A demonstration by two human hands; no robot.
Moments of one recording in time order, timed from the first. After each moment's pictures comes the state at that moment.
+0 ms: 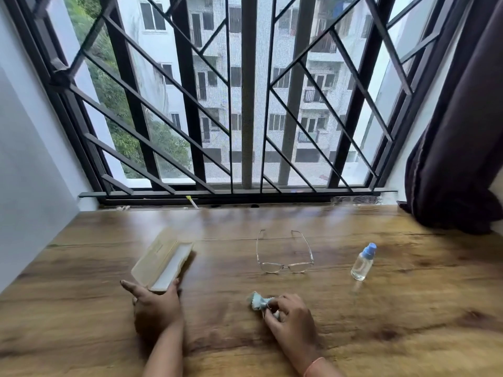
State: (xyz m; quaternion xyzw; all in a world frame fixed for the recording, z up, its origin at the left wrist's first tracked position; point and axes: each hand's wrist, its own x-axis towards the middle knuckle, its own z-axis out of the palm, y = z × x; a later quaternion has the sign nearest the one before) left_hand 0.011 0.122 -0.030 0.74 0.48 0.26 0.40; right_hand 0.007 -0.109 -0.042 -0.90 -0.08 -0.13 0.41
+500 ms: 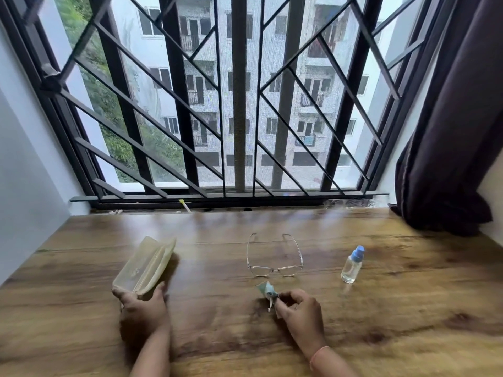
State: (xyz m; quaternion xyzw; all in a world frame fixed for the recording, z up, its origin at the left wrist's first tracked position) left_hand 0.013 0.122 -0.036 0.73 0.50 0.27 0.39; right_hand 0.029 -0.142 -0.033 -0.85 0.05 -0.07 0.52
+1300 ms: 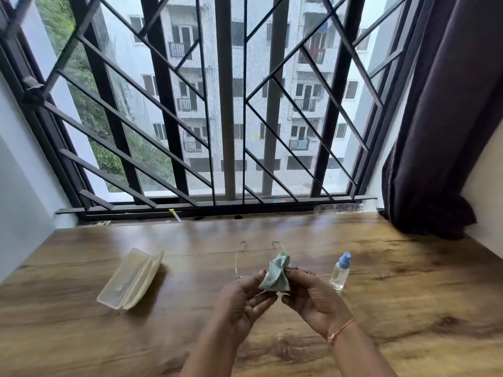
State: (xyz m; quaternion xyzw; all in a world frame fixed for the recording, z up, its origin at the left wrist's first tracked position) left_hand 0.028 -0.034 0.053 0.40 0.24 -0.16 0.87; right_hand 0.047 -0.180 0.051 -0.49 0.07 0.21 0.85
